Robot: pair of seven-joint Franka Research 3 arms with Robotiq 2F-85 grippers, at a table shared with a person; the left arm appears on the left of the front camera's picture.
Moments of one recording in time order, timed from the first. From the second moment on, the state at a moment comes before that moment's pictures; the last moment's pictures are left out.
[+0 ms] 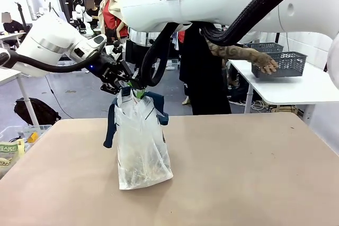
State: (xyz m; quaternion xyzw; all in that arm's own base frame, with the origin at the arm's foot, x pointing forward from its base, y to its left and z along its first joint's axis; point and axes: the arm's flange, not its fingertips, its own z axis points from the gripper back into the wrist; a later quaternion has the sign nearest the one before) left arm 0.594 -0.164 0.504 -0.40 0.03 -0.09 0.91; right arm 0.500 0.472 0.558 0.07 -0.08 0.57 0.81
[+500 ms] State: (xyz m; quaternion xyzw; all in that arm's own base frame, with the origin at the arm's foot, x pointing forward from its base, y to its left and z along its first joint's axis) left arm 0.599 -0.176 0.506 -0.37 0.04 -0.07 0.92; right arm 0.497 0.479 0.558 0.06 -0.08 0.58 0.81
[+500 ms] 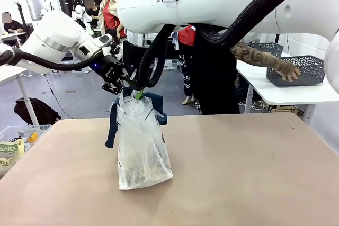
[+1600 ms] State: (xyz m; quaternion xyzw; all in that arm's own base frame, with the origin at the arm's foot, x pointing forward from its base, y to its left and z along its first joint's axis) left arm 0.604 -0.180 0.504 -0.37 0.04 -0.06 0.93; right arm 0.496 0.481 0.560 0.06 -0.08 0.58 0.81
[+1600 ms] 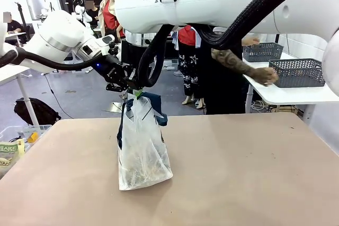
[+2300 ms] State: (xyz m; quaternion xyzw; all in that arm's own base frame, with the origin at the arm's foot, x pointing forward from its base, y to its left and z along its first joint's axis) left arm 0.606 -0.176 0.501 -0.36 0.04 -0.06 0.93; right arm 0.468 0.468 0.608 0.06 -0.11 0.54 0.83
